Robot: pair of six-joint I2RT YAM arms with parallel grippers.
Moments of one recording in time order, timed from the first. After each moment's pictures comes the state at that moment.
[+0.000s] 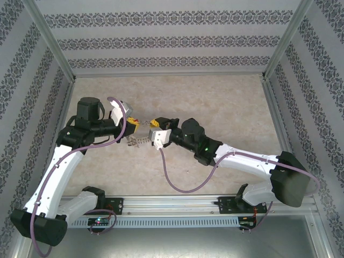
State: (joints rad) left arm -0.20 1.00 1.08 -0.73 0.75 0.31; right arm 0.94 1.36 0.83 0.42 -0.05 -0.93
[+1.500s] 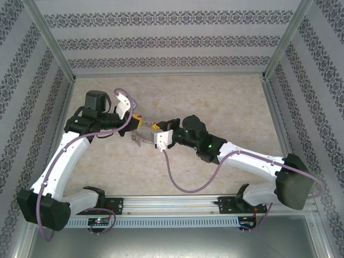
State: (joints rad) left arm -0.20 1.16 1.15 -0.74 0.74 0.32; right arm 0.91 1.32 0.86 0.21 -0.16 -1.01
